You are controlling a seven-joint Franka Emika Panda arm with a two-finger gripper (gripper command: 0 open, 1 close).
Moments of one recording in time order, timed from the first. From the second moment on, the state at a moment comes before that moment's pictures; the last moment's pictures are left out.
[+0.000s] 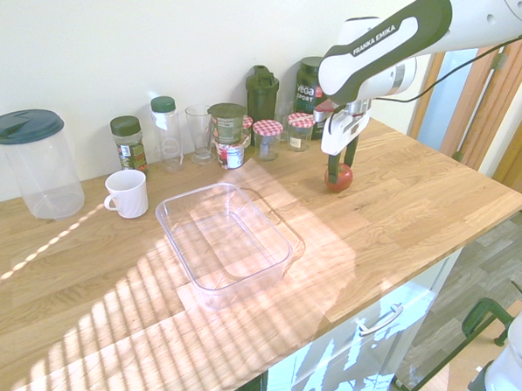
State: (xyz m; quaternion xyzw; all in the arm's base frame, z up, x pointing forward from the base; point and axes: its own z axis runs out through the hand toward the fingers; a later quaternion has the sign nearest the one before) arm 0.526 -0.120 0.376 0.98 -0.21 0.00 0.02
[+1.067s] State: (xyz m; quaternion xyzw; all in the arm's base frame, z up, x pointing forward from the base) arm 0.533 -0.109 0.353 0.97 -0.22 -0.01 0.02
